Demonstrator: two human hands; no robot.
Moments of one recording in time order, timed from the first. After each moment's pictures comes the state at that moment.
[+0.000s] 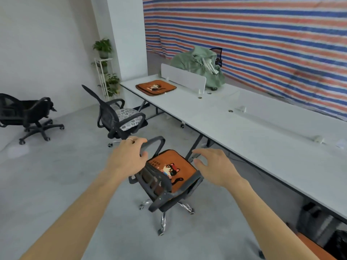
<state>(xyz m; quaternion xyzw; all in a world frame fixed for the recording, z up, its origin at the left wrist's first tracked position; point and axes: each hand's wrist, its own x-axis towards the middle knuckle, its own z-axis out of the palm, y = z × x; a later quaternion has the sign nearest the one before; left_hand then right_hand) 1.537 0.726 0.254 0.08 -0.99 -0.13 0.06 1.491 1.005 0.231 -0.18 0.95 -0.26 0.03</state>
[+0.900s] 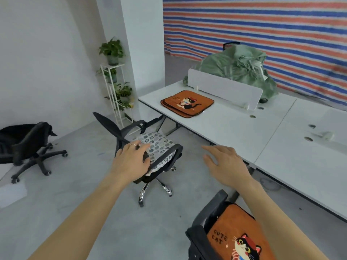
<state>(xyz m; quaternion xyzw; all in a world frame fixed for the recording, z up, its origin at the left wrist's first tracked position) 1.062 0.234 0.201 0.06 -1.00 -0.07 0.01 1.033 0.535 0.203 -0.13 0.97 -0.22 0.01</state>
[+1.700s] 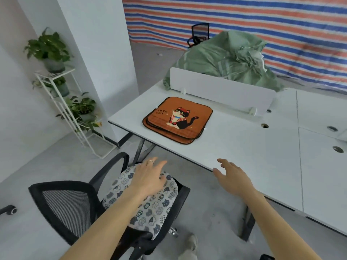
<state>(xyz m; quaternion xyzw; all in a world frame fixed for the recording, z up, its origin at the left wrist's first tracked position) 0.610 0.132 0.110 -0.13 -0.98 -0.07 -0.11 0.641 0.425 0.107 0.11 0.95 -0.26 0.11</state>
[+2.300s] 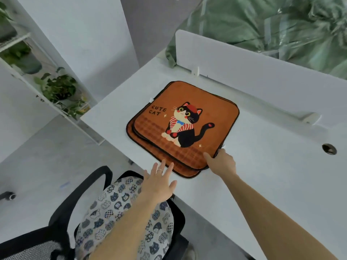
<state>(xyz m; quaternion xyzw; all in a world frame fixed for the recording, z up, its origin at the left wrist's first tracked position) 0.303 0.221 -0.062 -0.04 -0.96 -0.04 -0.29 0.237 0.449 -0.060 0.23 0.90 -0.30 0.21</state>
